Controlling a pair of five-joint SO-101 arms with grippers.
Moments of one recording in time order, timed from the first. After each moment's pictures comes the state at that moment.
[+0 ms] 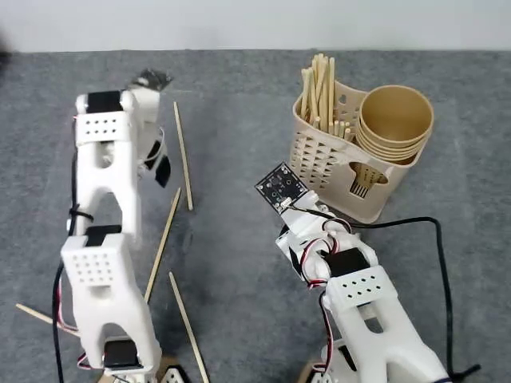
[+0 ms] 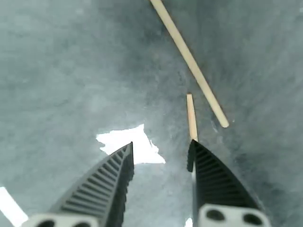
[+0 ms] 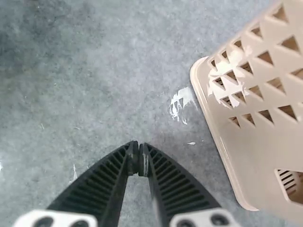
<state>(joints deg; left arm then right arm) -7.7 40.0 -36.5 99.0 -16.0 -20.1 -42.2 66.4 35.9 23.2</state>
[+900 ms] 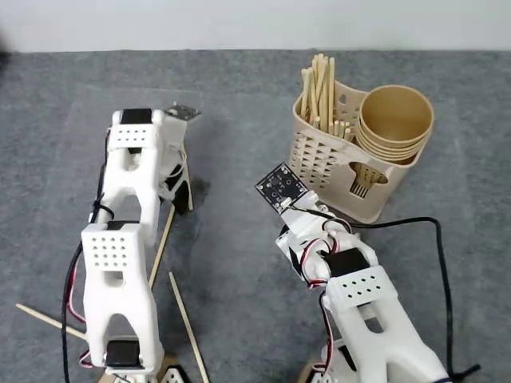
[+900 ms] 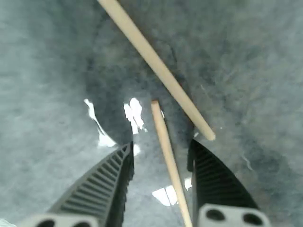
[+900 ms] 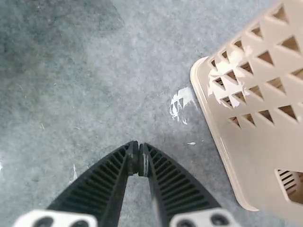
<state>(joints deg) -4.0 51.6 -36.6 99.2 -16.3 -20.1 -42.2 66.4 35.9 23.2</state>
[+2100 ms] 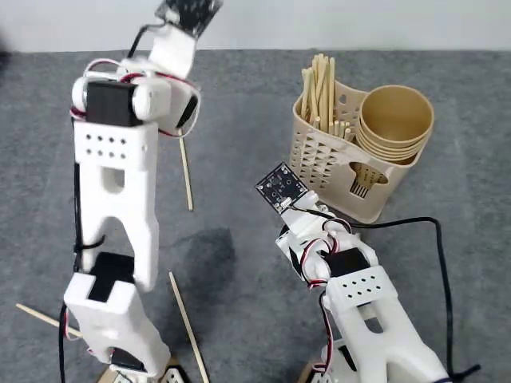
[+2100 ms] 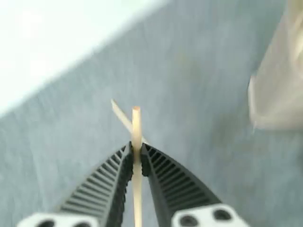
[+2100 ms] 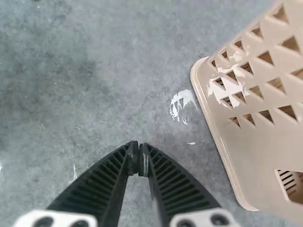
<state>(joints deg) 7.7 16.4 -54.7 96.7 -11.7 -20.1 -42.2 66.4 35.9 23.3</state>
